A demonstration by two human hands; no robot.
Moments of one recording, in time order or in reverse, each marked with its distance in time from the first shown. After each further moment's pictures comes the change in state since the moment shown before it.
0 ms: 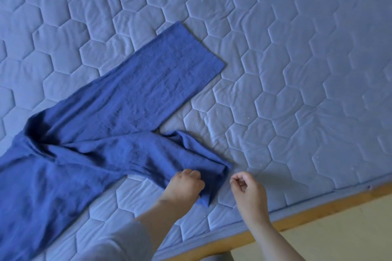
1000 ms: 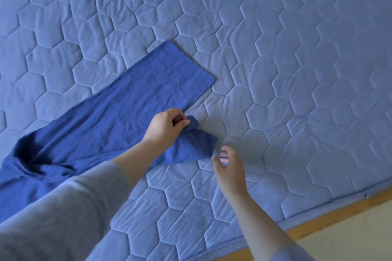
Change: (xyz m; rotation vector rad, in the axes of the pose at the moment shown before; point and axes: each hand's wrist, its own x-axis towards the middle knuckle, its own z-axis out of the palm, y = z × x) left_hand 0.054 -0.076 -0.132 -0.728 0.628 -0.268; right_hand 0.063 -0.056 0.022 0.235 0.038 -0.017
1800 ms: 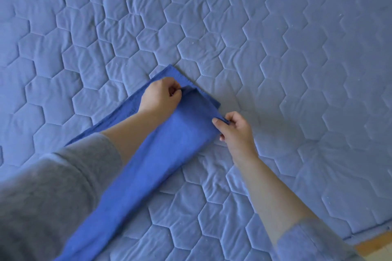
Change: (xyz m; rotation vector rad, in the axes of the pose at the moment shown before) left_hand 0.111 0.043 -0.064 0.105 0.182 0.030; right_hand 0.108 -0.115 -0.007 0.475 -0.068 -0.122
